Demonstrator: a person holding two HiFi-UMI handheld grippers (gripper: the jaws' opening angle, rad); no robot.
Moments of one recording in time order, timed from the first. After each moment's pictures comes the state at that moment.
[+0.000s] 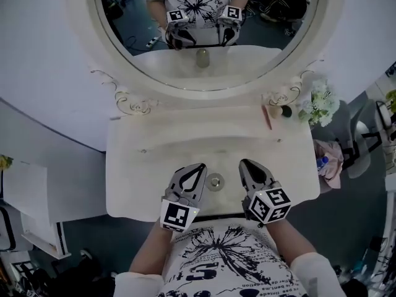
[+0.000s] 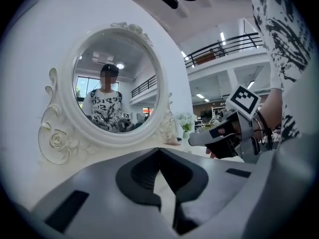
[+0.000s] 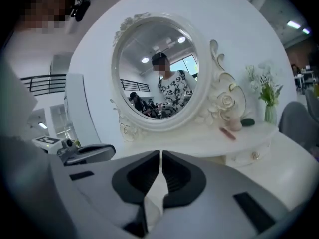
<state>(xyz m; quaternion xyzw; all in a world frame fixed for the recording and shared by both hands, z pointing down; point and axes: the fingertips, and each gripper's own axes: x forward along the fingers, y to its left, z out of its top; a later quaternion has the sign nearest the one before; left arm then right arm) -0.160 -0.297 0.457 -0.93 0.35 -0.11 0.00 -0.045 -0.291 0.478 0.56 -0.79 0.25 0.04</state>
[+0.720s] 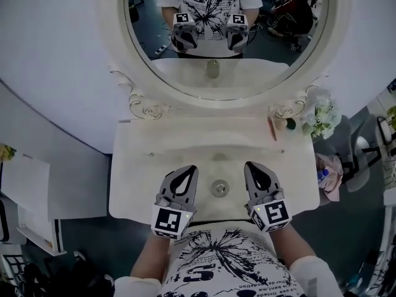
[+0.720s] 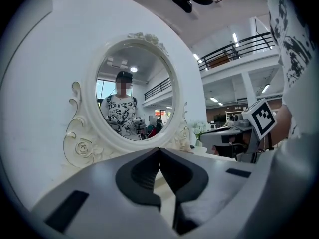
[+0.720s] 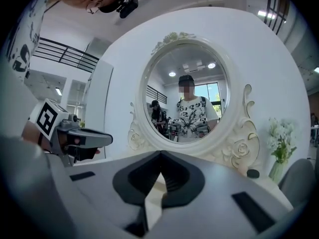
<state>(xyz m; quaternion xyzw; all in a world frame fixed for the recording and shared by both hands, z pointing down) -0.209 -0.306 0.411 -0.91 0.42 -0.07 -0.02 -0.066 -0.295 0.419 0.55 -0.83 0.05 0.07</state>
